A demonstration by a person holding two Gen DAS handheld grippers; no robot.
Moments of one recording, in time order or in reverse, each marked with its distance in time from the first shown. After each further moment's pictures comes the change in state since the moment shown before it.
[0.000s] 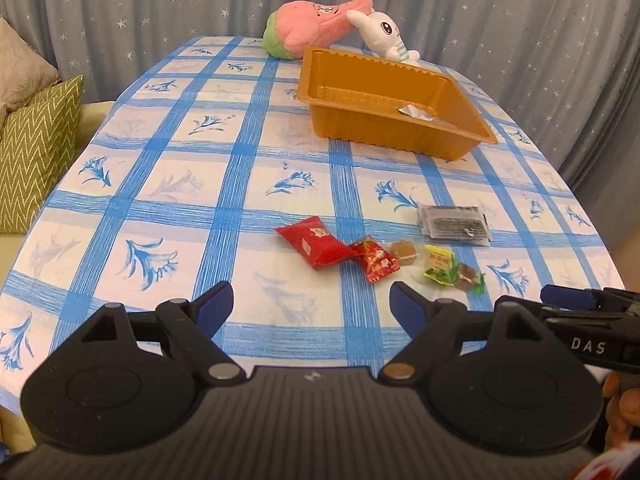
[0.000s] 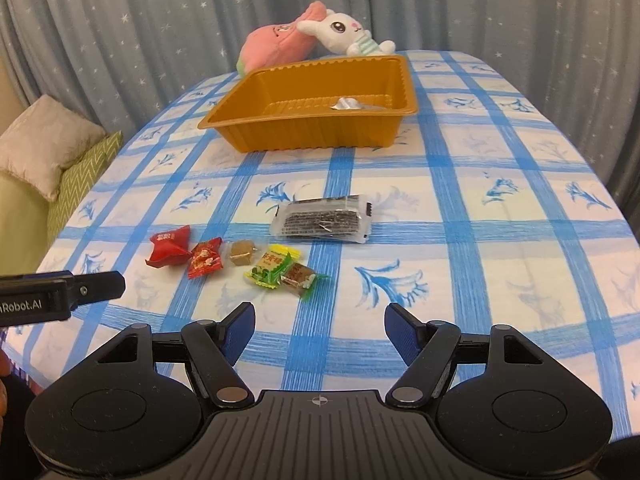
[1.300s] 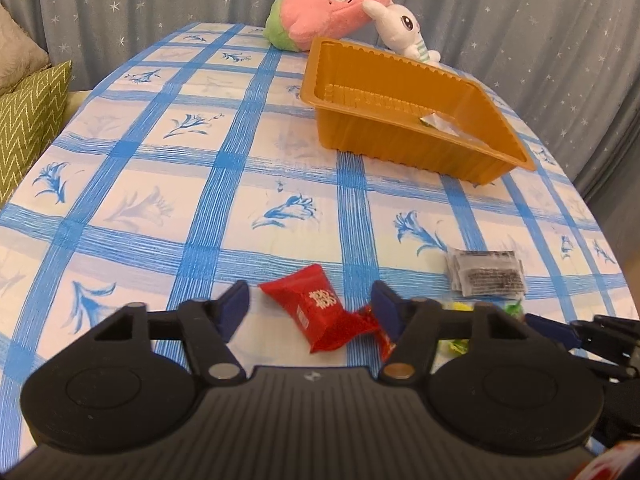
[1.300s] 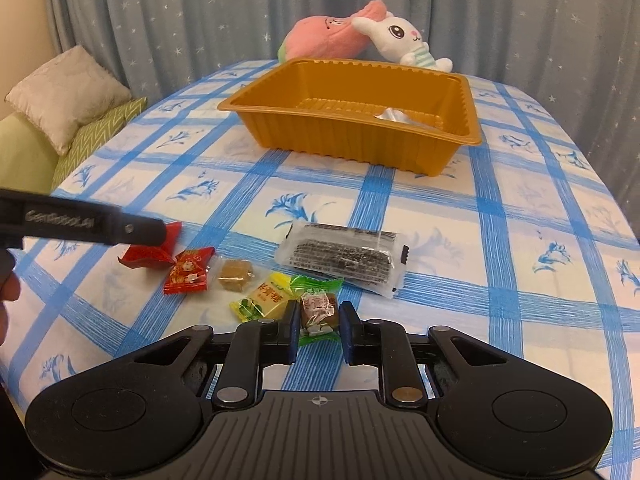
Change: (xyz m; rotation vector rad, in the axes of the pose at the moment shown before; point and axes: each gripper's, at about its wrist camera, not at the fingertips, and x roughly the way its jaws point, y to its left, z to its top) left arm 0.075 0.003 0.036 -0.052 0.017 -0.011; right arm 0.056 0.006 0.016 -0.185 -0.020 0.016
